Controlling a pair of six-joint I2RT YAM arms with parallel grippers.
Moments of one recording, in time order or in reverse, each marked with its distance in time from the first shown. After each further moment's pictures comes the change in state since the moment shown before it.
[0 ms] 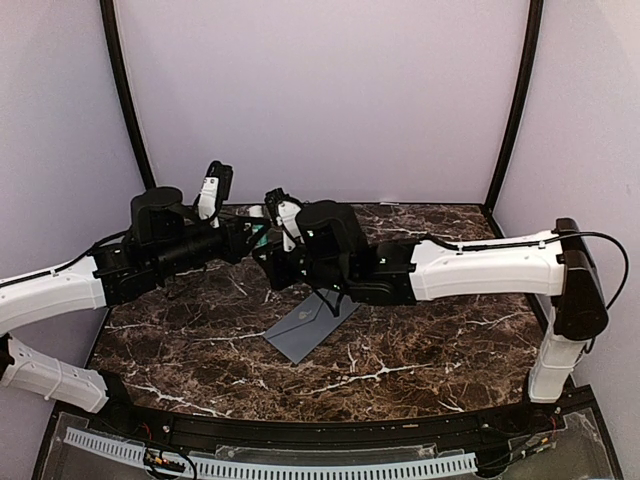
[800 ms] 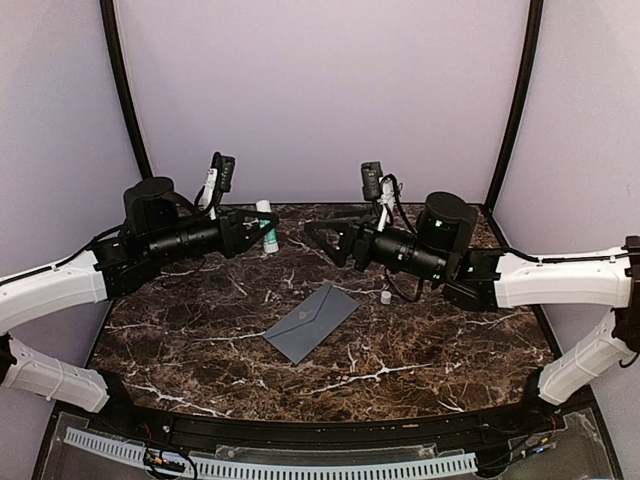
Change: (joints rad) left arm 0.074 0.017 0.025 0.058 0.285 -0.033; right arm -0.178 -0.409 -0.504 0.470 -0.358 0.019
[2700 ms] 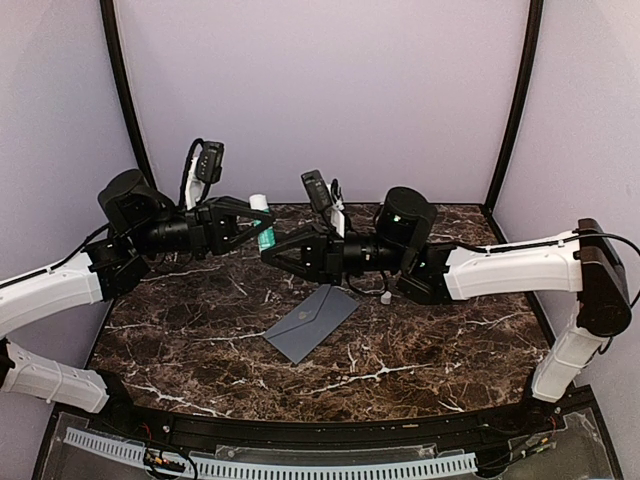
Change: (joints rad) left arm 0.033 -0.034 -0.023 0.289 0.530 -0.146; right arm 0.017 0.260 0.182 0.221 -0.592 0.195
